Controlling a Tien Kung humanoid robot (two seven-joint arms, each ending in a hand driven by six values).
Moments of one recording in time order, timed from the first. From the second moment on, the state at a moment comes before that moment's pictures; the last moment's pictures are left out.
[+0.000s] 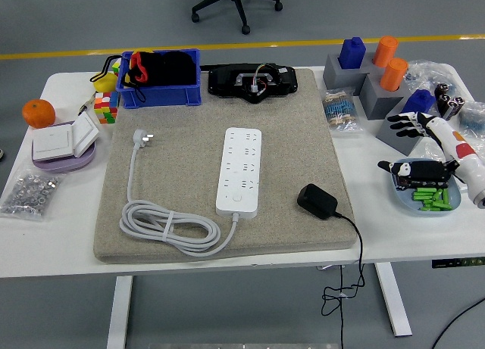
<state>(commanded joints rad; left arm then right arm) 0.08 0.15 -1.41 -0.18 1.27 -0.07 0.16 0.09 -0.34 1.36 1.58 -1.69 0.08 -0.02</state>
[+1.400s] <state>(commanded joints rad) 0.07 0.15 -1.39 -0.18 1.26 -0.07 0.16 0.34 -0.26 0.77 1.54 -1.83 0.06 -0.12</state>
